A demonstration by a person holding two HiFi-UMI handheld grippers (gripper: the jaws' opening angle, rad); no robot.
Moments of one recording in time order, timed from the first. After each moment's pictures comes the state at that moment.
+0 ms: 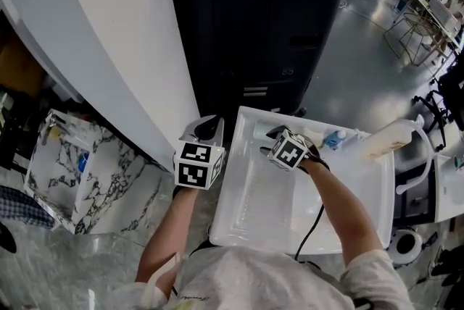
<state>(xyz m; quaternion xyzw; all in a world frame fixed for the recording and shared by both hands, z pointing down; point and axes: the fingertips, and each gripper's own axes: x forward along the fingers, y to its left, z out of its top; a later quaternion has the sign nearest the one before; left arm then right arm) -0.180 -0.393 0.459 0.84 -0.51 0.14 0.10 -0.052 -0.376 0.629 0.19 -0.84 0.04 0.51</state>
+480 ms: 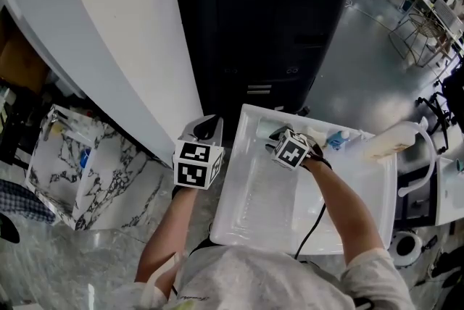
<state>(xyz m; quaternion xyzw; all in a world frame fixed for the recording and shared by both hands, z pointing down) -0.190 -0.391 0.466 0.84 -0.52 0.15 0.11 -0.044 -0.376 0.645 0.18 -0.83 0.03 0.53</state>
